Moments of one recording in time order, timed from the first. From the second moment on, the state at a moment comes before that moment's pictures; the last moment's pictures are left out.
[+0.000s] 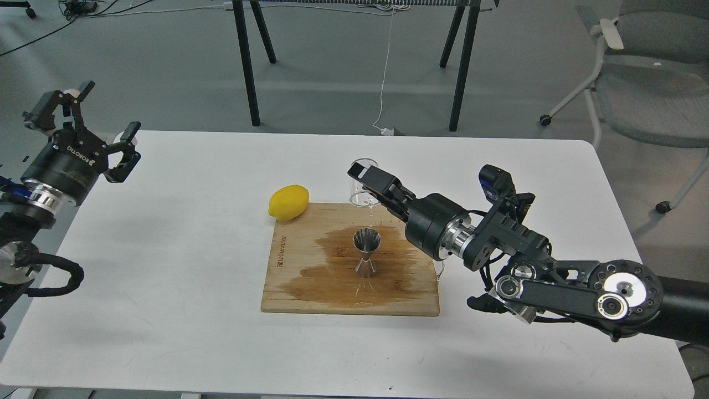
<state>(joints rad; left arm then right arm) -0.41 0.71 -0.79 -0.92 0.08 -0.49 -0.49 0.92 -0.38 0.06 1.57 -0.76 -0.44 0.06</state>
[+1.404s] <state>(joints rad) -0.39 0.72 -0.79 -0.92 0.08 -0.49 -0.49 0.38 -0.36 1.08 1.31 0.62 -0.49 0.05</state>
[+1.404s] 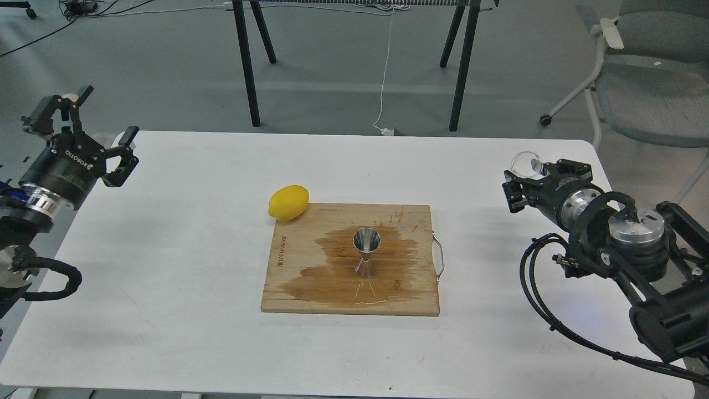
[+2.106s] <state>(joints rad) -0.39 0.72 -0.79 -0.92 0.09 -0.49 -0.49 0.31 -0.31 1.14 1.13 0.66 -0.49 0.03</state>
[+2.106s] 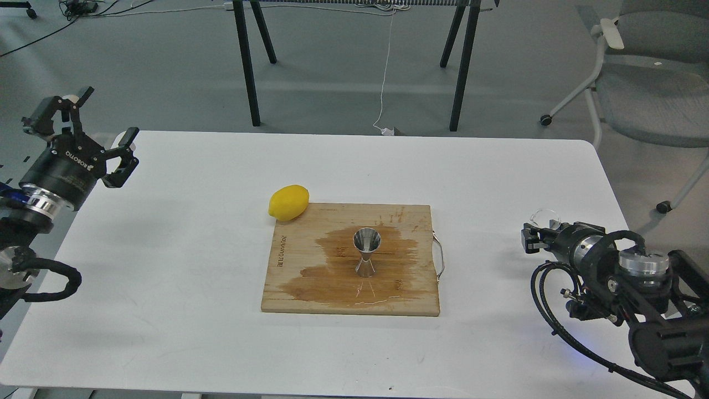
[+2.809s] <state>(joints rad) -0.39 0.72 -0.79 -0.92 0.09 -0.49 -0.49 0.29 -0.29 1.13 1.04 0.66 -0.49 0.01</state>
